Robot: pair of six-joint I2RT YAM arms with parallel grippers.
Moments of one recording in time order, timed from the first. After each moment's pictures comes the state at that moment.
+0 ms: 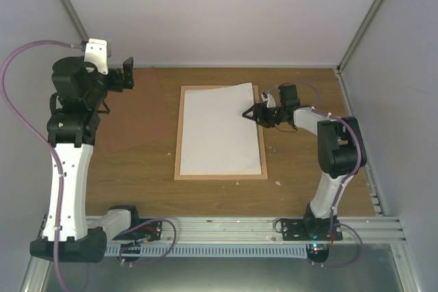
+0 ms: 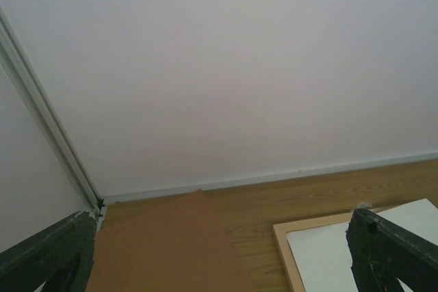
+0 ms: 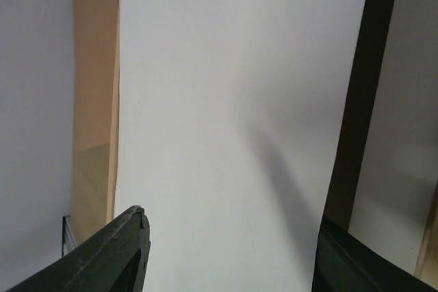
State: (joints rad) left arm 0.04 1.10 1.50 -0.58 0.09 0.09; right arm 0.18 1.88 1.13 -0.14 -0.79 0.48
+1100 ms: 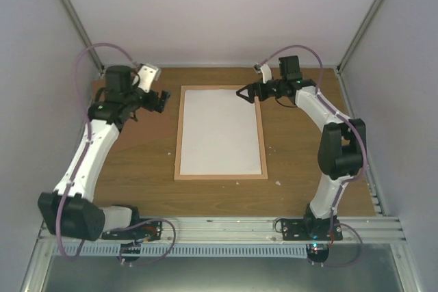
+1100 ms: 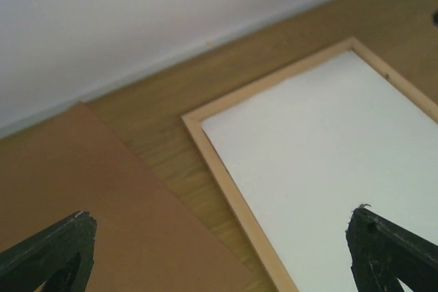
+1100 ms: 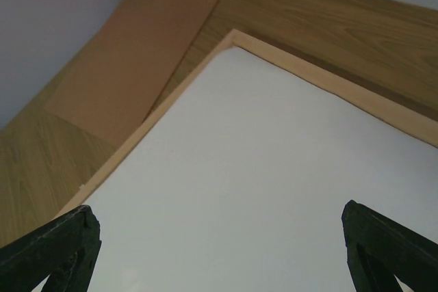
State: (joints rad) left arm -0.09 1.24 1.27 -0.56 0.23 0.23; right arm 0.20 1.84 1.48 -0.40 -0.75 -0.09
